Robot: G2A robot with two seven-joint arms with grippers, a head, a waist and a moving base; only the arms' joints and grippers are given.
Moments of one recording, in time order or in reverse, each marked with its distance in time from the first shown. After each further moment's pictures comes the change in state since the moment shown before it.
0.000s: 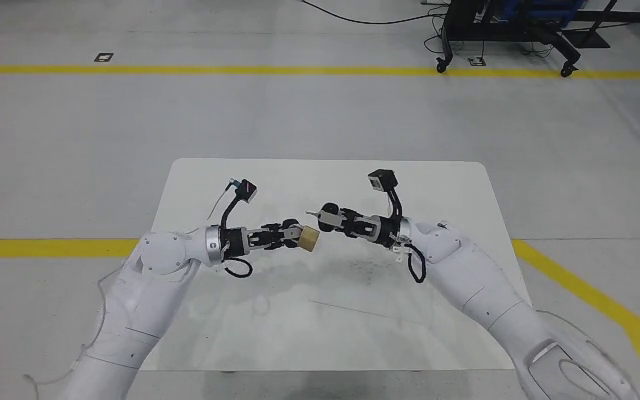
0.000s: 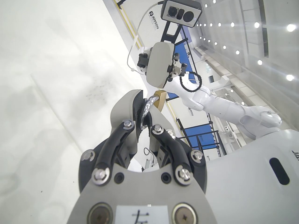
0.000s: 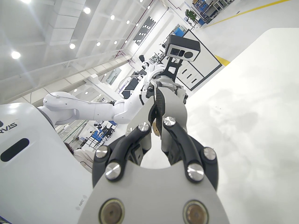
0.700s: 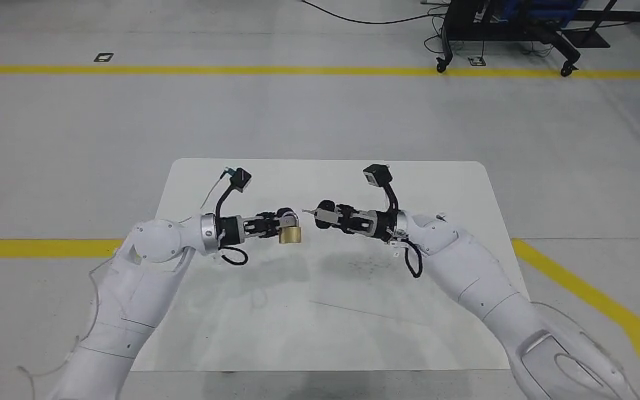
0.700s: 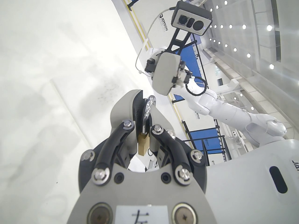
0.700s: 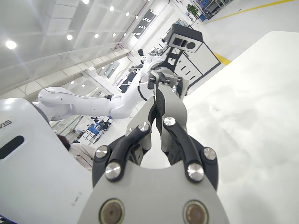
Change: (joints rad) left arm -0.054 0.007 -0.007 -0.001 0.068 0.073 0.024; right arm 0.034 -0.027 0.016 0.053 -0.049 -0.025 0.046
